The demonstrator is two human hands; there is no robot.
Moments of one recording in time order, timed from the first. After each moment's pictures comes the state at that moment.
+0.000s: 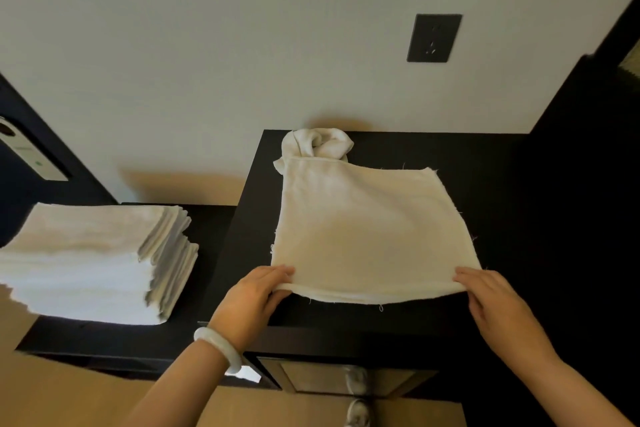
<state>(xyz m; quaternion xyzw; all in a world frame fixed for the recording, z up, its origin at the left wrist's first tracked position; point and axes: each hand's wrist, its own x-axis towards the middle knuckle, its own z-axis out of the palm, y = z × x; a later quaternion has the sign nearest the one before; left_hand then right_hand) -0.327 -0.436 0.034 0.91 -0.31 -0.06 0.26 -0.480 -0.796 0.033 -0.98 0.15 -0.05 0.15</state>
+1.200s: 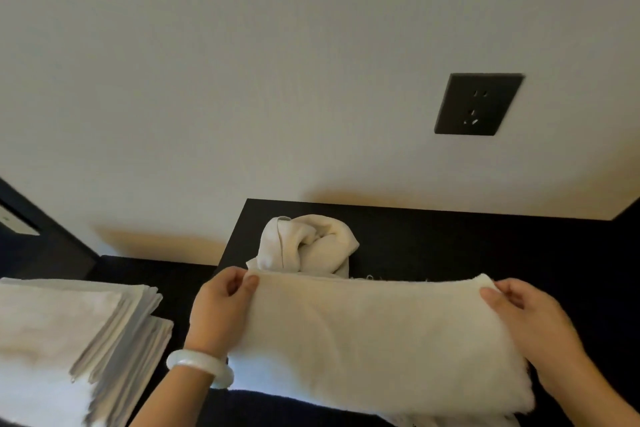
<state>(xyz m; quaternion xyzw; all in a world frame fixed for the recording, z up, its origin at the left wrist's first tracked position) -0.129 -0.542 0.075 0.88 0.06 -0.06 0.46 -0.243 -0.897 0.072 -0.81 0.39 -0.04 0.44</state>
